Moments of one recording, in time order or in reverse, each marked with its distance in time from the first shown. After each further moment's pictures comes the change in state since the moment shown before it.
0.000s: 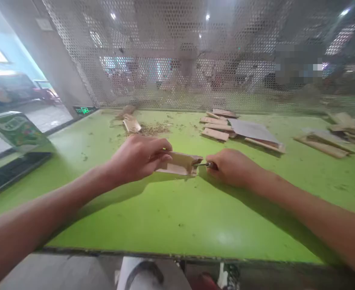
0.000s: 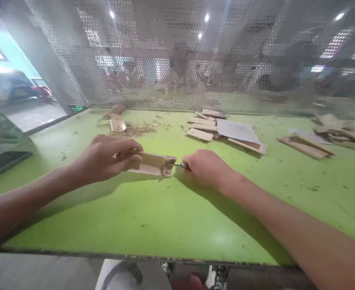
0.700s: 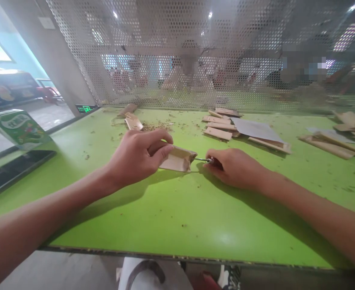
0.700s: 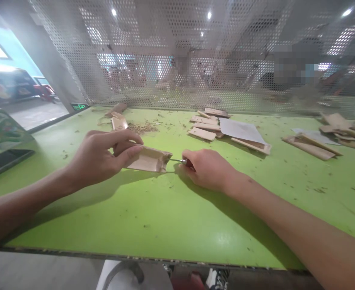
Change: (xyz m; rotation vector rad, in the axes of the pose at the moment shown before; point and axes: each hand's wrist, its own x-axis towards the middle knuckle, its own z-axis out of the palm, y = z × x) left_hand 0.005 0.022 -0.012 -0.075 -0.017 -0.465; right_hand -0.005 -0.003 -0.002 0.106 0.059 0.000
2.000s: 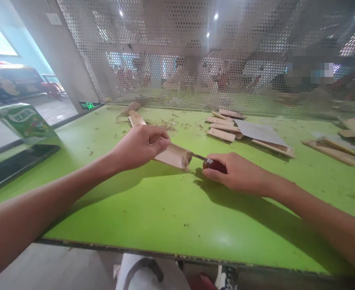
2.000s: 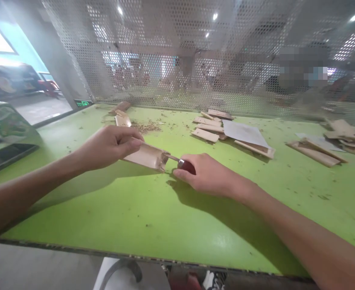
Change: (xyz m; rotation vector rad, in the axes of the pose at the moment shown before) left_hand 0.012 -0.022 -0.002 -0.137 -0.218 -0.143; right_hand -0.001 -0.015 -0.015 0.320 -0.208 0.080
